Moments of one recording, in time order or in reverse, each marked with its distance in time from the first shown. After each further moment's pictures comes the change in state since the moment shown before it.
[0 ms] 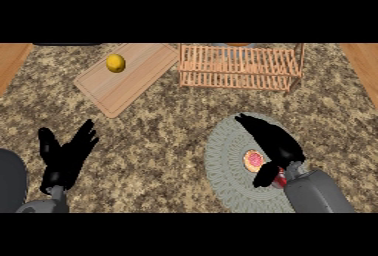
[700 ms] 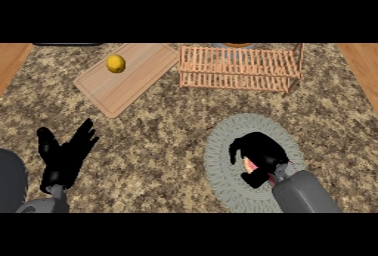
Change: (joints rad) left arm -0.008 -0.018 0.032 0.013 -0.023 -0.022 -0.011; right arm -0.023 0.023 0.081 0.109 0.124 0.040 -0.184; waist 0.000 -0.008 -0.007
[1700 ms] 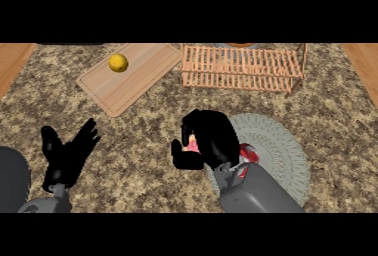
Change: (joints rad) left arm -0.007 -0.011 0.000 -0.001 -0.013 -0.010 0.018; right arm -0.221 0.216 0.170 -0.196 -0.177 -0.387 0.695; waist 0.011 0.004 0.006
